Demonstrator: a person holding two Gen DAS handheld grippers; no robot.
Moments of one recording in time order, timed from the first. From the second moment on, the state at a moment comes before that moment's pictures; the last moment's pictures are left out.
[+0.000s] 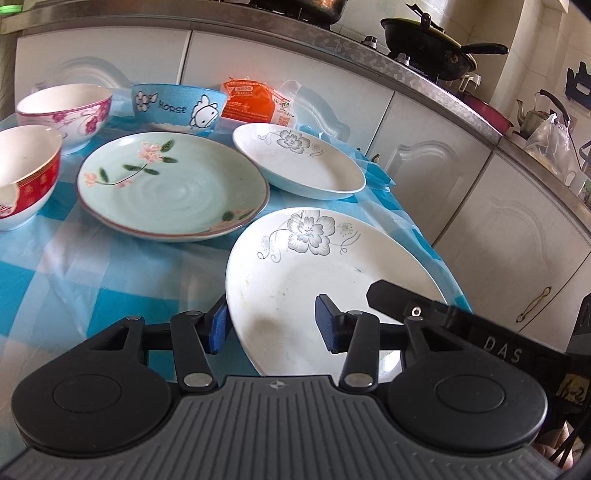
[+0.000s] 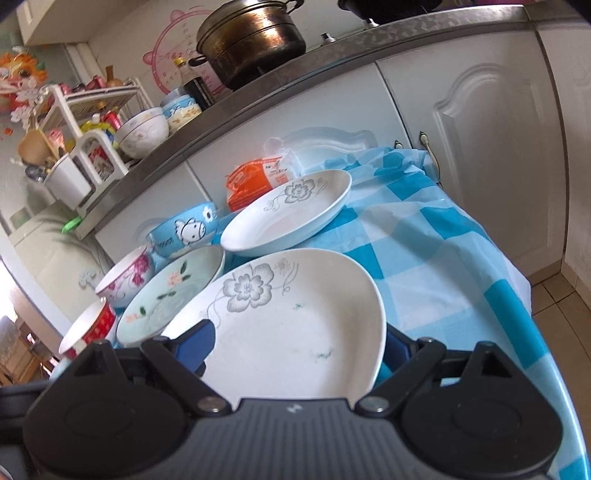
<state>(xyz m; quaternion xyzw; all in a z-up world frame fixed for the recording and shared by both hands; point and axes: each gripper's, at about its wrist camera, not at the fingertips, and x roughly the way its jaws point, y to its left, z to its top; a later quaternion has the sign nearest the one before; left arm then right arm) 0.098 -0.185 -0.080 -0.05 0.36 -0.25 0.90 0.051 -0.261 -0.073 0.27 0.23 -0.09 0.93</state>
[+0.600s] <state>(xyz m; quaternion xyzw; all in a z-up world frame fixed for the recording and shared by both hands) 0.060 -0.060 -0.060 -0.10 0.35 -0.19 0.91 0.051 -0.151 -0.050 0.20 0.26 -0.01 0.95</state>
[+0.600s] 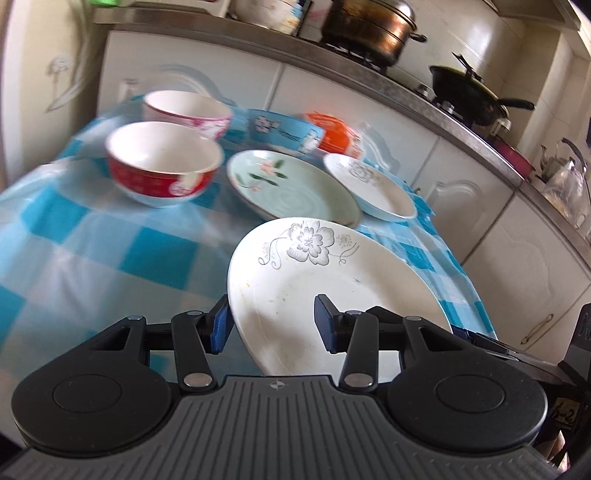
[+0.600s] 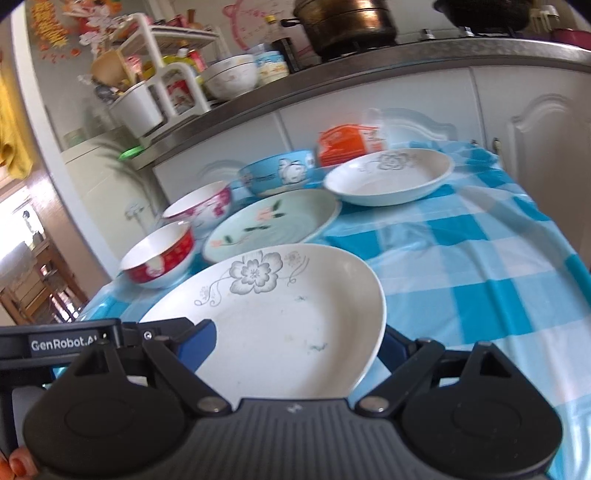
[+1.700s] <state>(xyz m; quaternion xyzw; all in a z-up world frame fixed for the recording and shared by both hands) 0.065 0.068 -0.064 -0.17 0.32 -0.06 0.93 0.113 -0.019 -0.041 0.10 0.29 0.08 0.95</state>
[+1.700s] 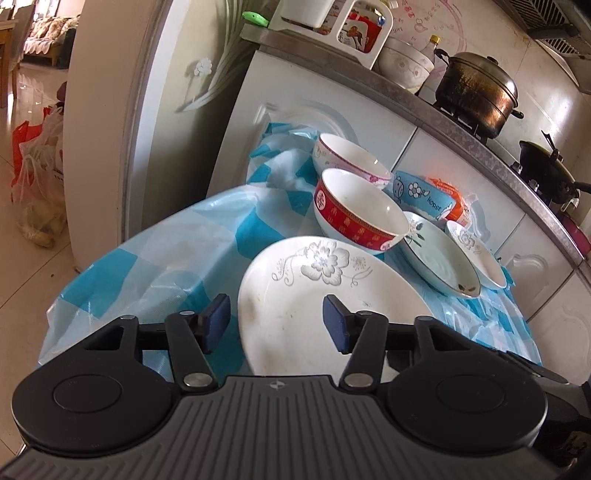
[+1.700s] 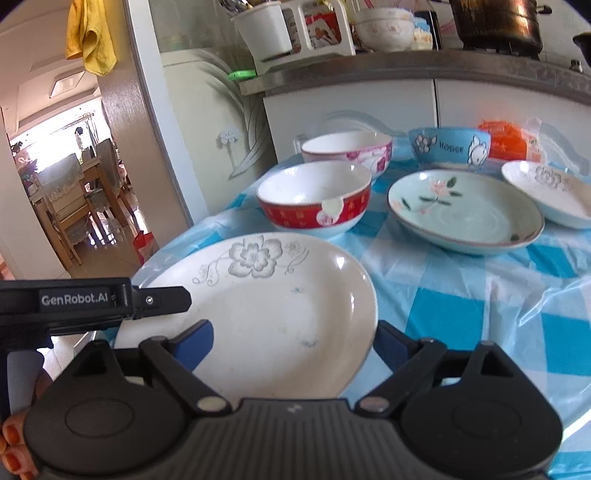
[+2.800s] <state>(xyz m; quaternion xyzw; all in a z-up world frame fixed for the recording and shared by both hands) 0.041 -0.004 -0.021 -0.10 0.29 -0.11 0.95 0.055 -0.116 0.020 0.12 0.19 -0.12 0.97</state>
